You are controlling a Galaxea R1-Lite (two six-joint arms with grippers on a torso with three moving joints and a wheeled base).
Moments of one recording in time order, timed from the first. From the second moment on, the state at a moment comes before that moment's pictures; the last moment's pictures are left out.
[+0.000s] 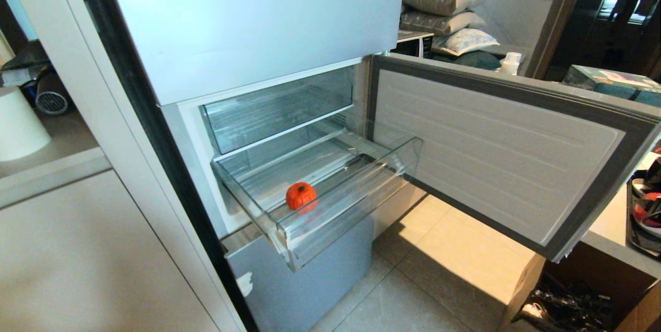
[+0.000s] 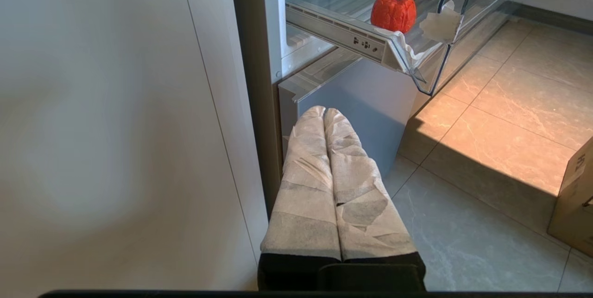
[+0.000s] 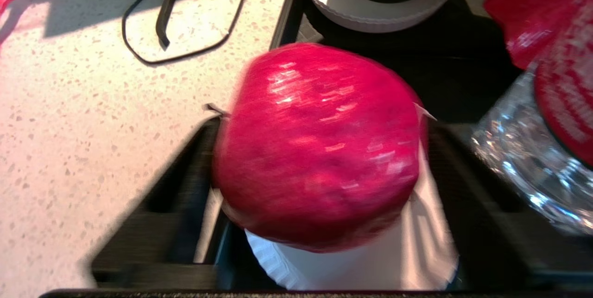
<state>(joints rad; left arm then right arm) 0.00 0.00 0.00 0.00 0.00 0.01 -0.77 2.46 -1.42 -0.71 0.23 0.05</state>
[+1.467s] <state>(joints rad) 0.00 0.00 0.00 0.00 0.00 0.01 -0.72 1.24 -0.47 -0.58 0.21 0.06</state>
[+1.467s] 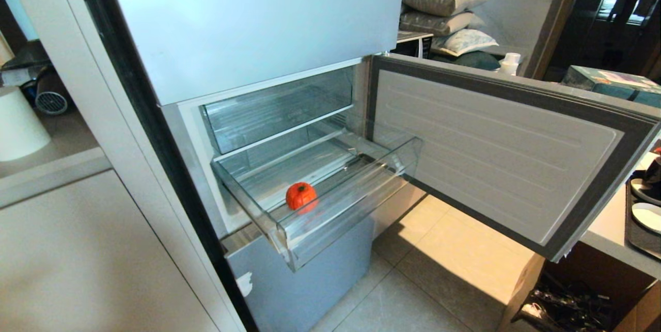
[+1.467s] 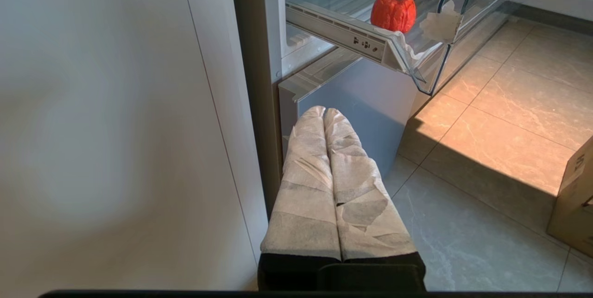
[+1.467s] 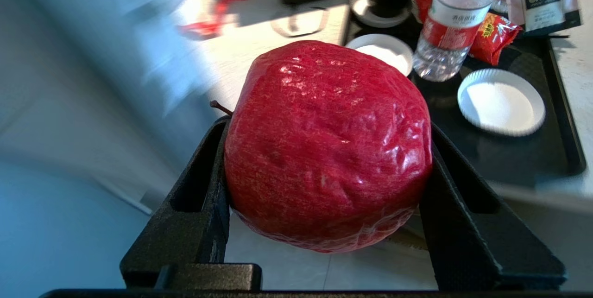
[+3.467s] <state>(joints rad) 0.00 0.00 0.00 0.00 0.00 0.01 -0.01 0.00 0.00 0.00 -0.03 0.04</state>
